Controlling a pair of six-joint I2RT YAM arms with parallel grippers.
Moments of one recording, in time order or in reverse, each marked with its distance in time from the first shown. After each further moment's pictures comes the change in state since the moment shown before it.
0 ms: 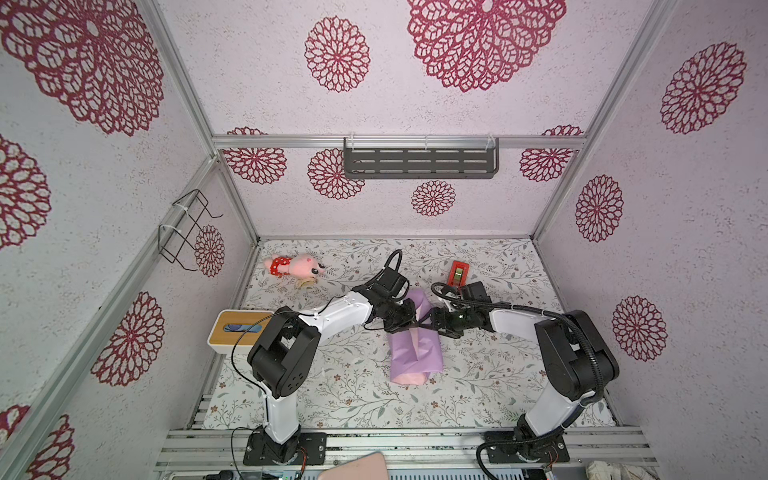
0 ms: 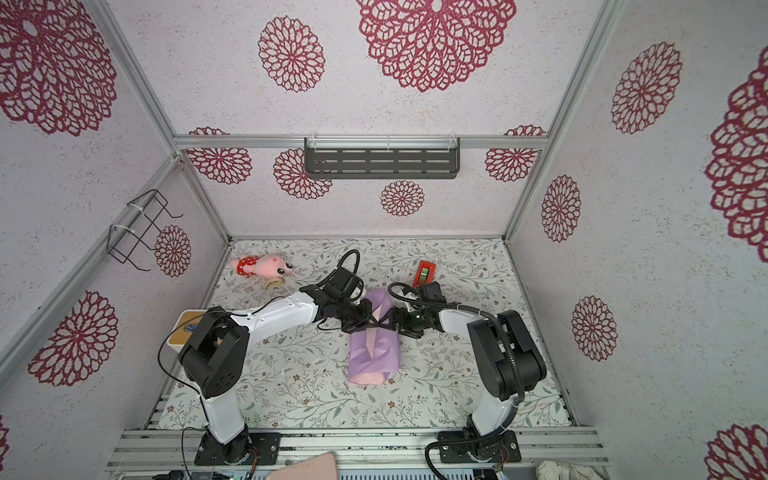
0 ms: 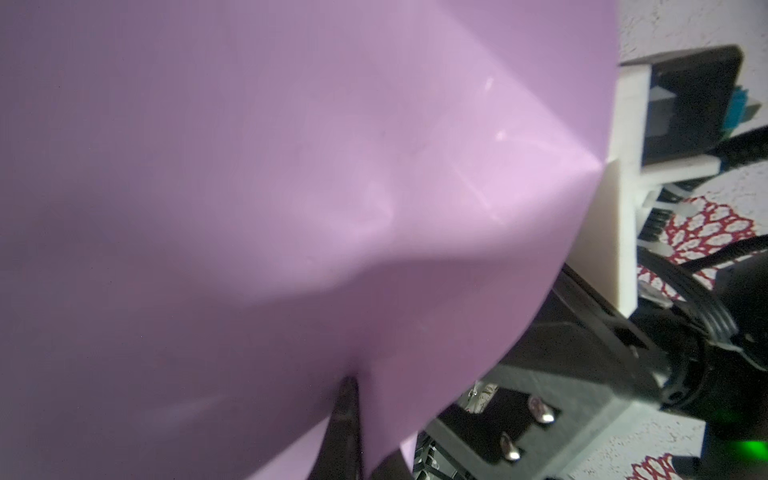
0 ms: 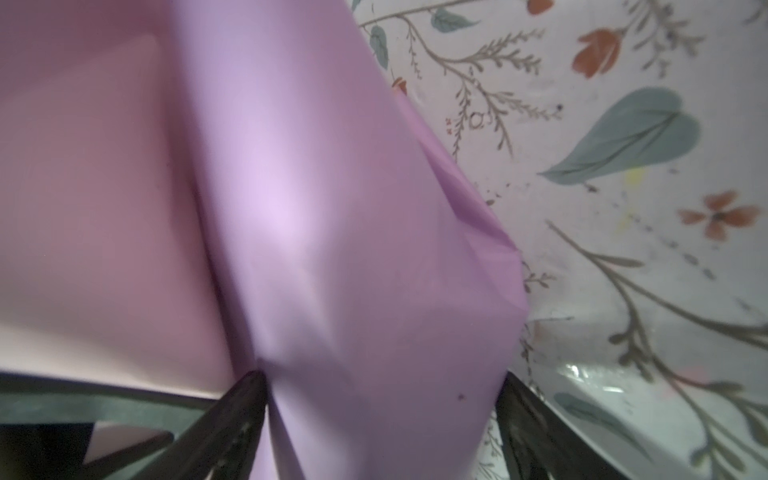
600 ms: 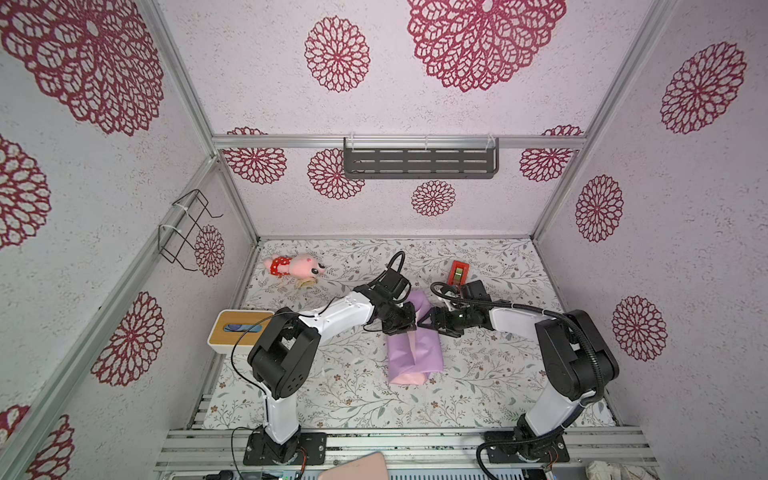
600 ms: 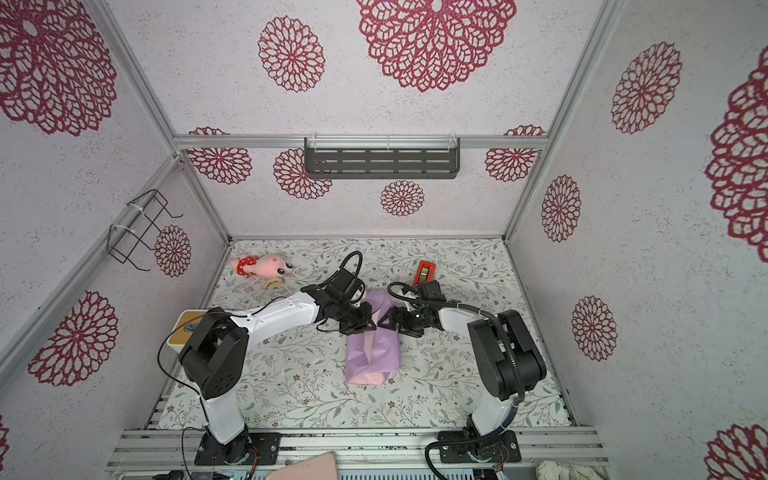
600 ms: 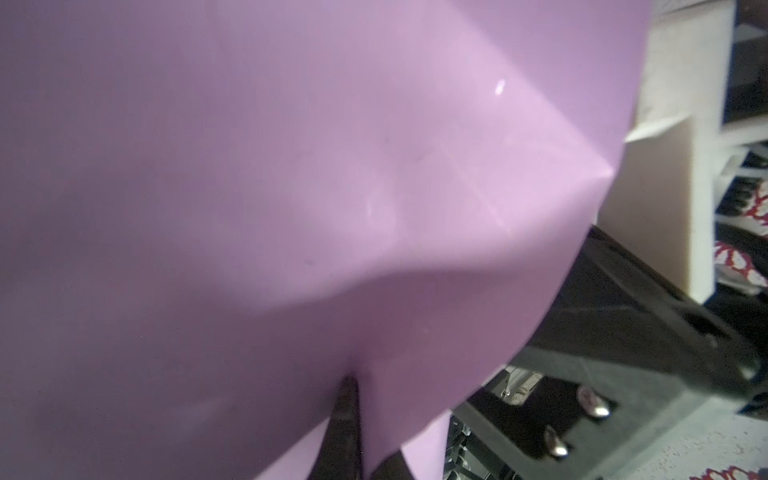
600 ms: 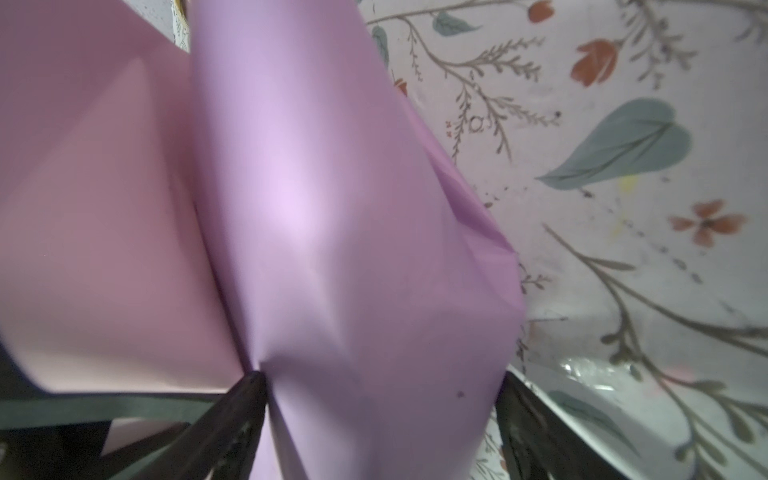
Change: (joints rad) left arm -0.021 -0.001 0.018 -0.074 -0.050 0.067; right arm 0.000 0.000 0.021 -0.039 0.013 -0.035
